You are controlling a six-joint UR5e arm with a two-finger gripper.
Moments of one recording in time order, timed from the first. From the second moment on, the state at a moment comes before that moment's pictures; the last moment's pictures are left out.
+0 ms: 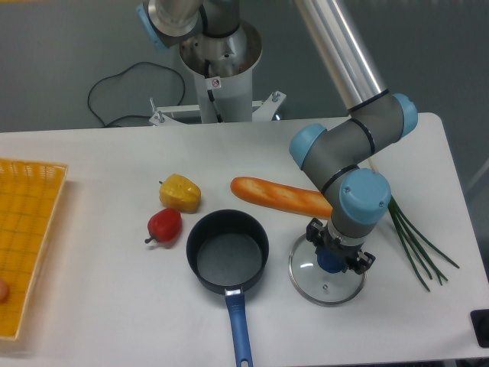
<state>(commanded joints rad) 2.62 -2.20 -1.46 -1.06 1.55 1.22</state>
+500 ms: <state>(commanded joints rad) 2.62 -2.20 -1.45 -1.05 1.55 1.22</state>
